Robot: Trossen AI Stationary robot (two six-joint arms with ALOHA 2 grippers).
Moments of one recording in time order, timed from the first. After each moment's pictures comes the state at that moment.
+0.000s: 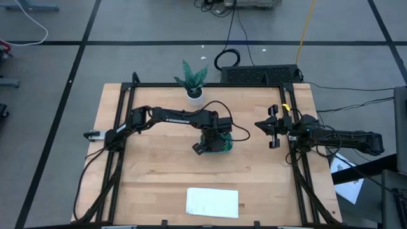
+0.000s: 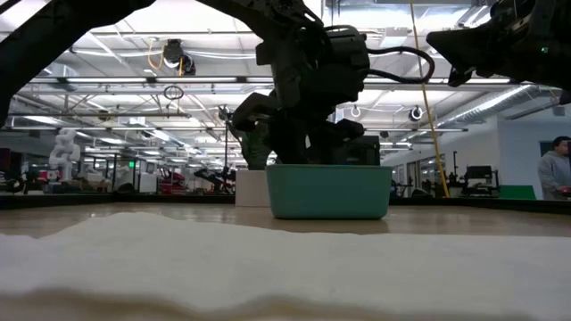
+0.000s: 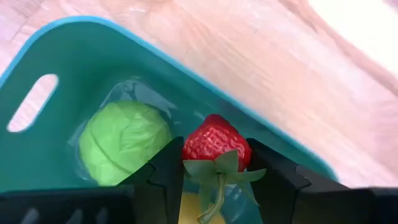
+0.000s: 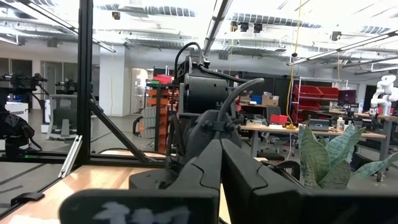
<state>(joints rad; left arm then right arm) 0.08 2.29 1.92 -0.99 0.31 0.96 -0.22 0.37 0.02 0.64 -0.18 -0.01</state>
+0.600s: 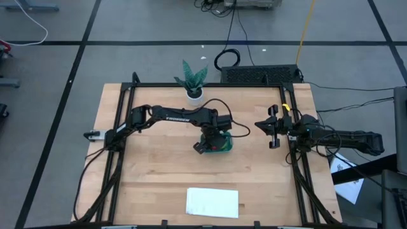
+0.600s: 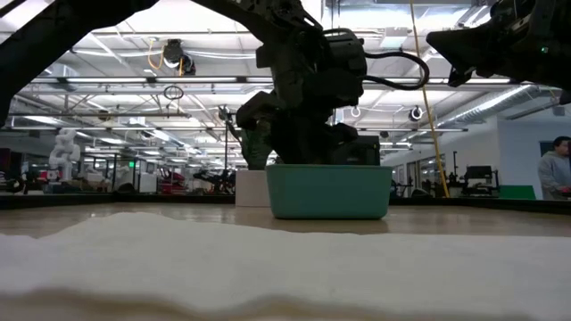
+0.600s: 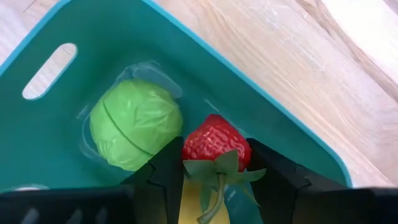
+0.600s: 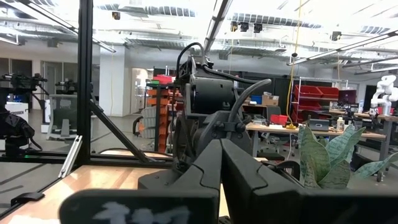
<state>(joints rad) 0.10 2.29 1.92 -0.99 0.32 0.88 -0.22 0.37 0.02 0.64 -0.18 -0.01</state>
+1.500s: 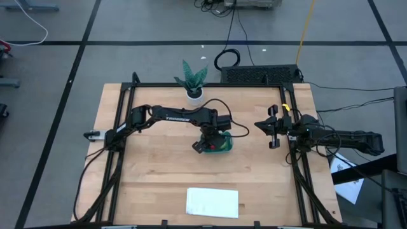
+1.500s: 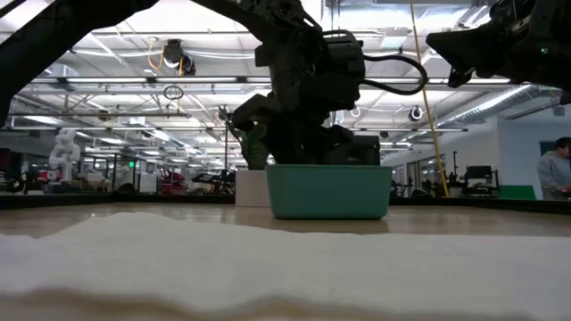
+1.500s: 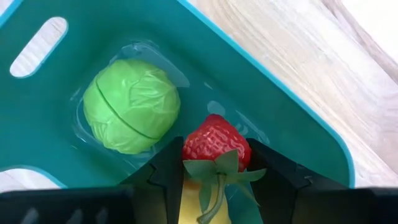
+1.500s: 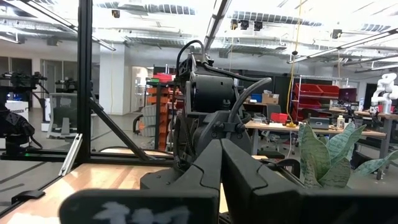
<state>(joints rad) 0.10 2.29 1.92 -1.02 0.29 0.88 -0.22 0.37 0.02 0.63 -0.18 -0.01</state>
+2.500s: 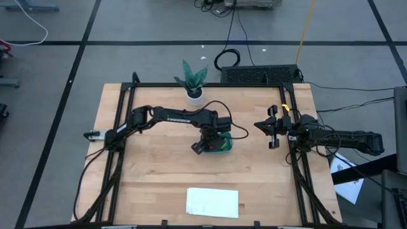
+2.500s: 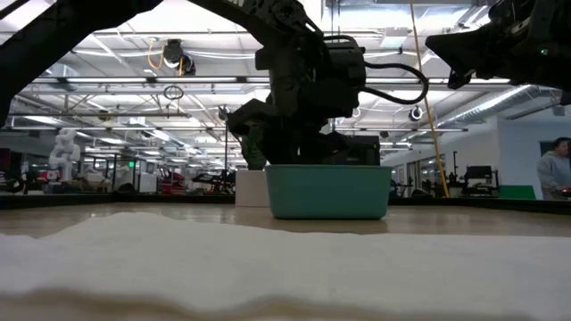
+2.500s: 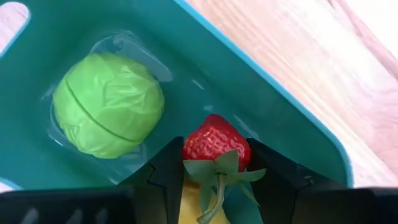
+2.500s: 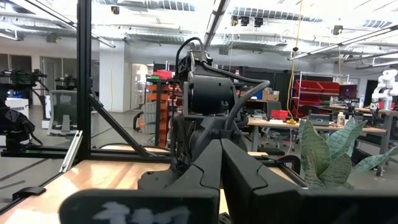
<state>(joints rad) 0.09 2.31 1.92 -1.05 0.29 0.88 -0.22 0.37 0.02 0.62 -0.19 -0.01</state>
